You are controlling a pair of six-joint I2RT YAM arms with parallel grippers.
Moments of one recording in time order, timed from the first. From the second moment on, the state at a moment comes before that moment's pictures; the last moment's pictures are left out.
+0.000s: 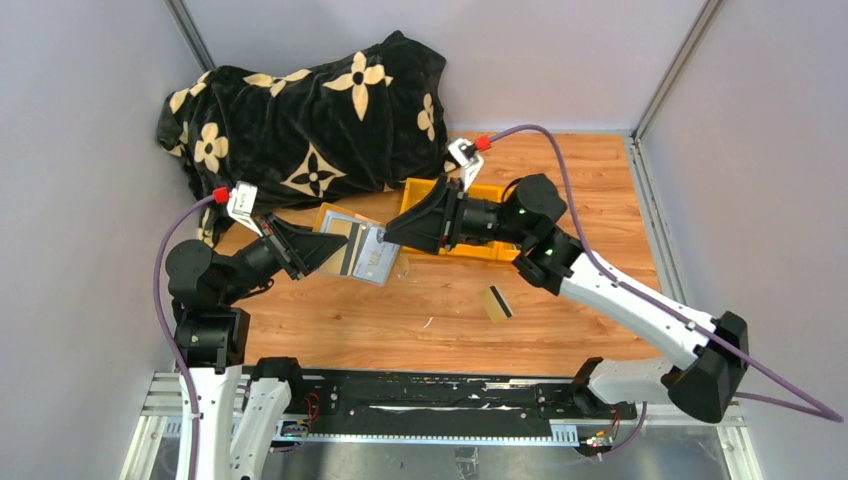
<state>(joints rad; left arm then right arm) 0.02 0.53 0.87 -0.22 0.90 -0.76 0.84 1.21 1.13 0.37 -0.62 0.80</state>
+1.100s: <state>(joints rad) 0.03 0.53 0.87 -0.18 0.81 -0.79 0.93 1.56 1.20 0.58 -0.67 1.02</state>
